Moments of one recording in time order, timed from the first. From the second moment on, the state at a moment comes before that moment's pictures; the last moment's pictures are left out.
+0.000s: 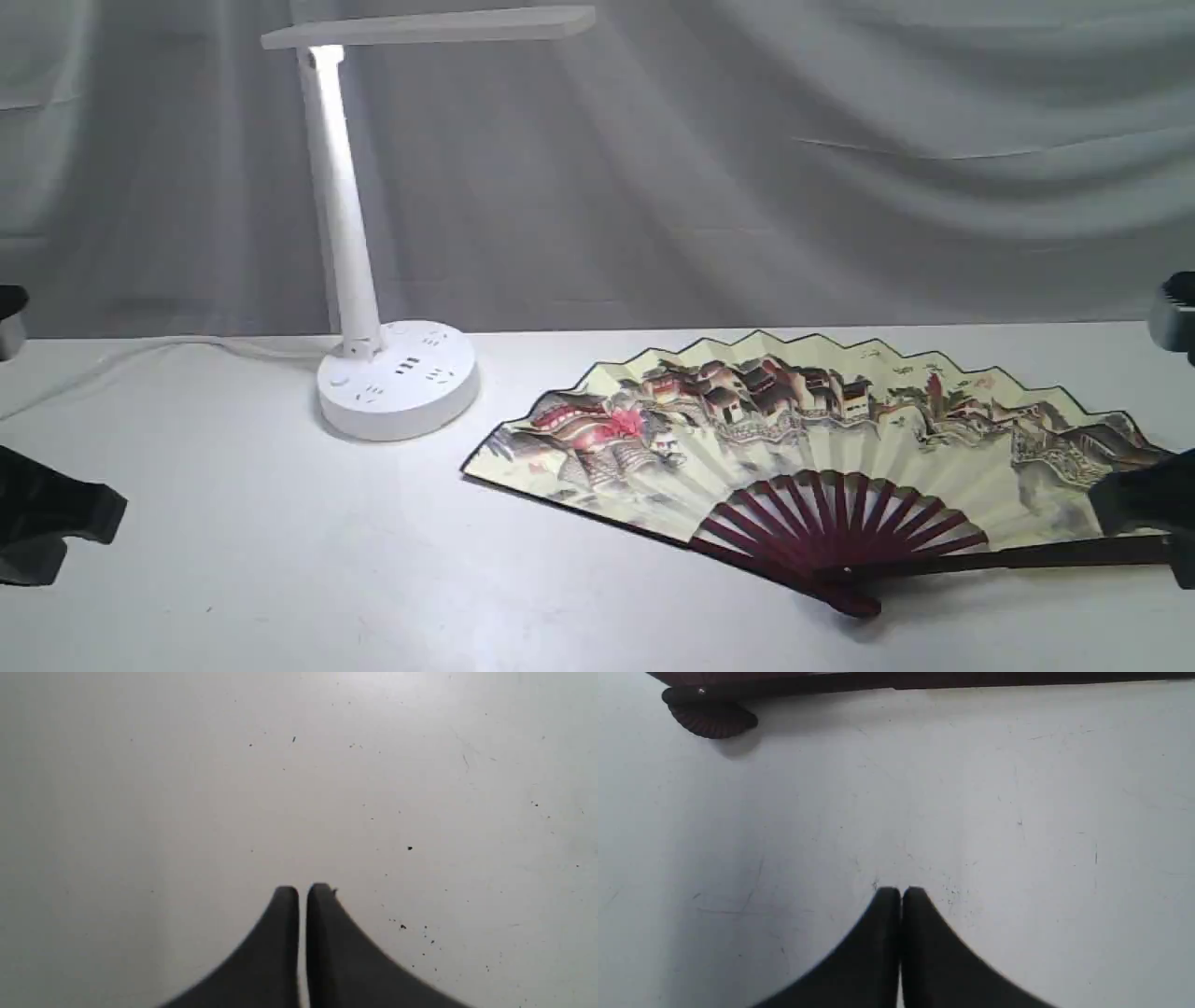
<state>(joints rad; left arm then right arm) -0.04 1.41 -0.94 -0.09 0.79 0.09 -0.17 1.36 -0.91 0.07 0.83 -0.09</state>
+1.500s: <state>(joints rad) -0.04 0.69 -0.94 -0.09 0.77 0.09 -0.17 0.65 -0.88 0.05 0.82 -0.07</state>
